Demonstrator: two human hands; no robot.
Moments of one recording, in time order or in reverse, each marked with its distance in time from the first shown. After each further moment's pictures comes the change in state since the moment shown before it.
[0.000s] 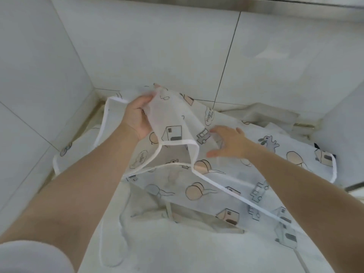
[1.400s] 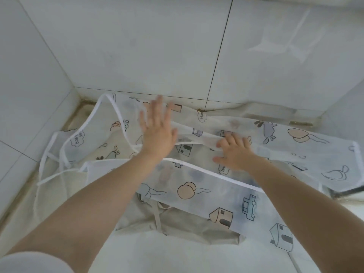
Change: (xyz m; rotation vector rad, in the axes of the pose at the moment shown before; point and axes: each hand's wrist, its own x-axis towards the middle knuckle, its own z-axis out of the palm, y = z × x) left_hand 0.028 -0.099 -0.003 2.006 0.218 0.716; right_hand 0.017 0.046 0.029 -0.355 -0.103 0.151
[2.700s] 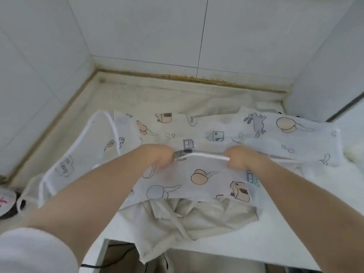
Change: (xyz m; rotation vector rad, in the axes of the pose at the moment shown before) left_hand -0.173 0.069 -0.072 0.064 -1.220 0.063; right_hand -0.173 0.007 0.078 -0.041 -0.173 -0.002
